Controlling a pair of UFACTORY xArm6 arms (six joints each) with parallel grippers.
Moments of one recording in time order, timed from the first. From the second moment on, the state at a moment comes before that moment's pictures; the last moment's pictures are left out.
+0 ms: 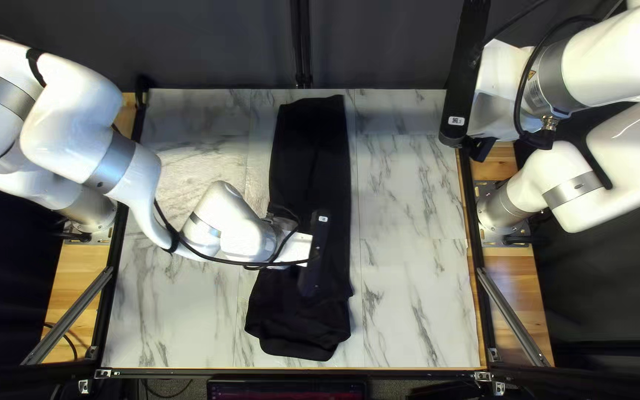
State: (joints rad) left arm -0.28 0.24 -0.98 0.45 0.71 -0.39; right arm 0.39 -0.84 -1.02 -0.43 1.72 0.43
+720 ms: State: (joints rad) left arm -0.39 0.36 -1.09 0.58 0.86 -0.56; right arm 0.39 -0.84 -1.02 -0.43 1.72 0.43
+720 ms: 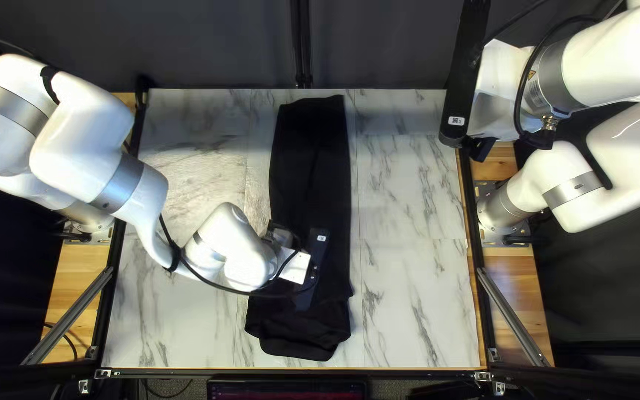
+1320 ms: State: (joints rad) left arm -0.44 0.51 -1.31 0.60 0.94 -0.67; right arm 0.39 -0.84 -1.02 -0.43 1.72 0.43
